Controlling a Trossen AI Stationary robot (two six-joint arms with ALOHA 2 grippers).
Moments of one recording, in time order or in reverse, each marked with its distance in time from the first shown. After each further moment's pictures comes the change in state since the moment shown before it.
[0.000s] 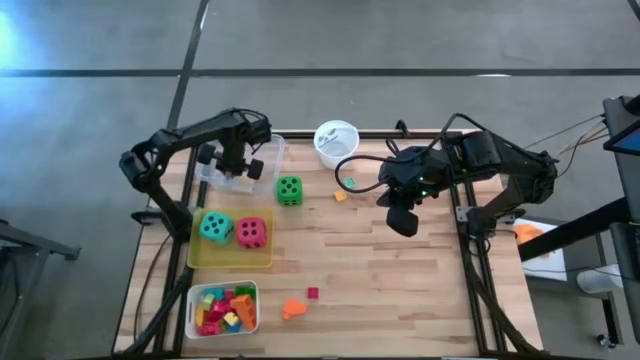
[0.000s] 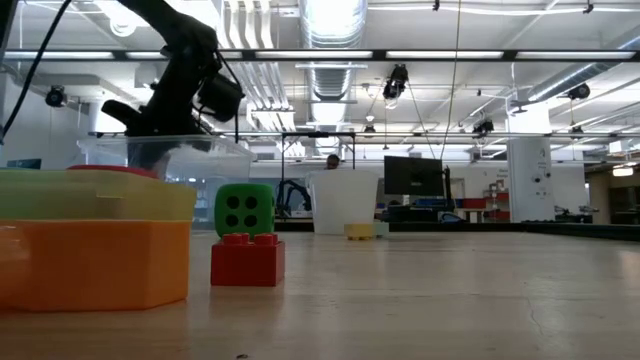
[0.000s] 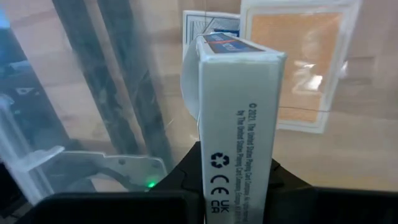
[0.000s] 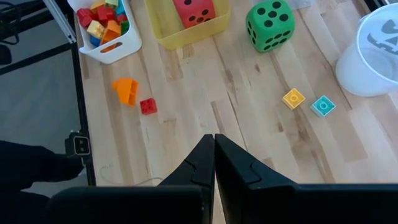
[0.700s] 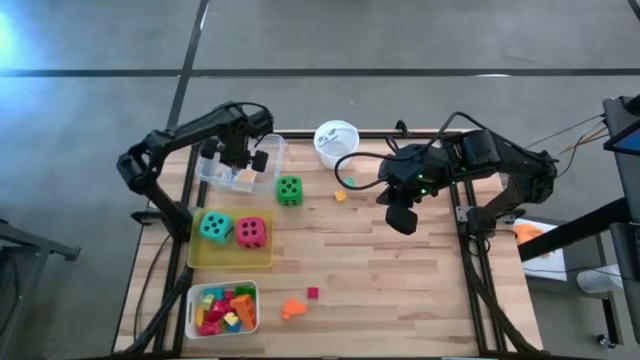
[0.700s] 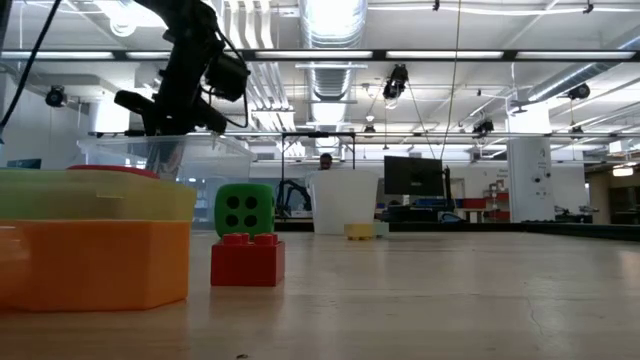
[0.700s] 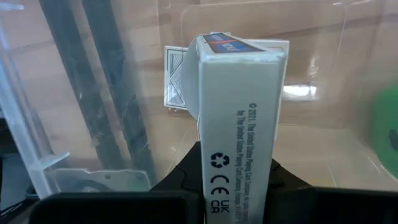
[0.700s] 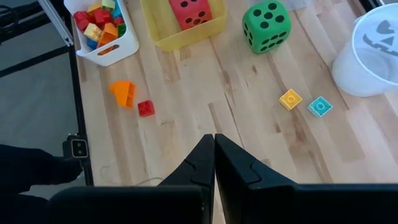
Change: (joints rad) left arm -0.026 -0.028 0.101 0.004 -0.001 -0.012; right arm -0.013 0.000 0.000 0.002 0.000 -0.004
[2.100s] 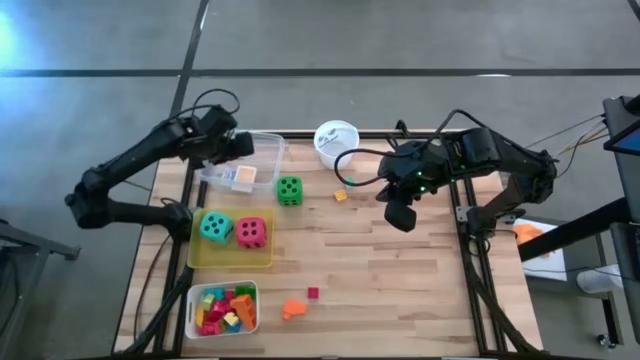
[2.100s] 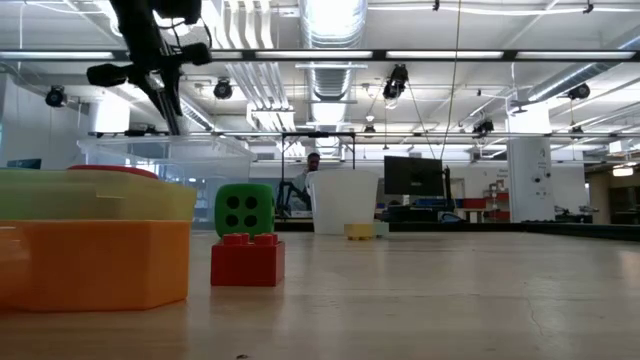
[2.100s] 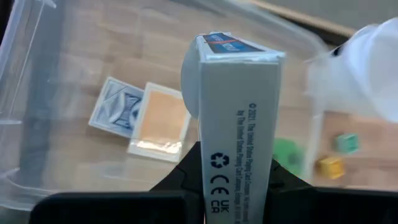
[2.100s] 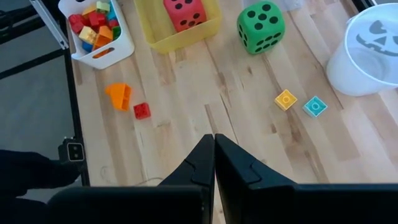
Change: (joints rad) left arm -0.038 -0.489 -0.172 0.304 0.021 -0.305; right arm -0.015 0.000 0.000 -0.001 0.004 -0.003
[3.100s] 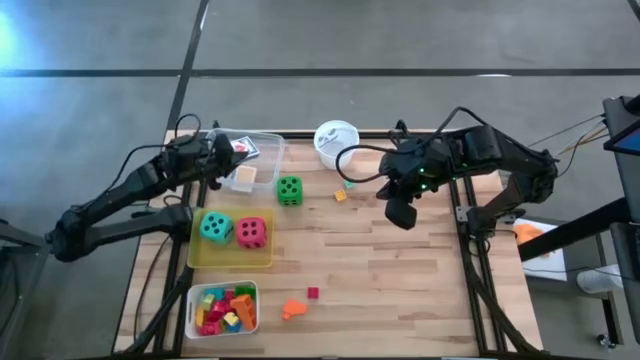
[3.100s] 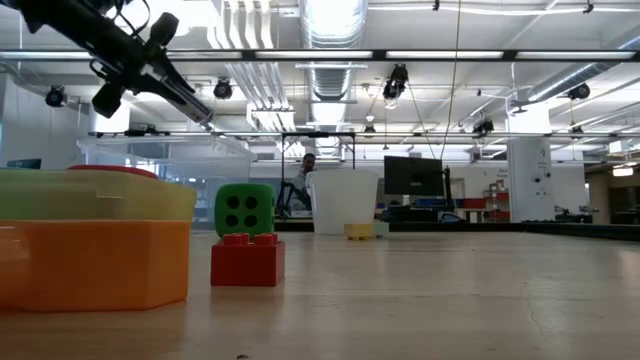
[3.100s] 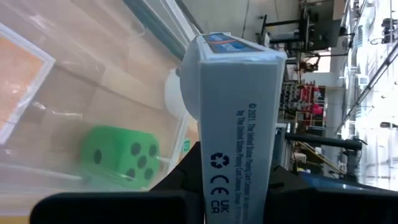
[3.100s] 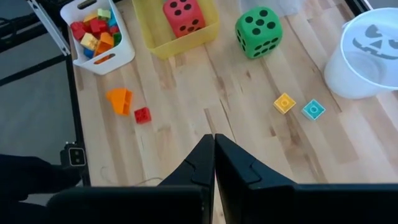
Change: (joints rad) left arm -0.059 -0.510 -0.523 0.676 0.118 -0.421; right arm -0.009 0.000 0.017 0.001 0.003 0.002
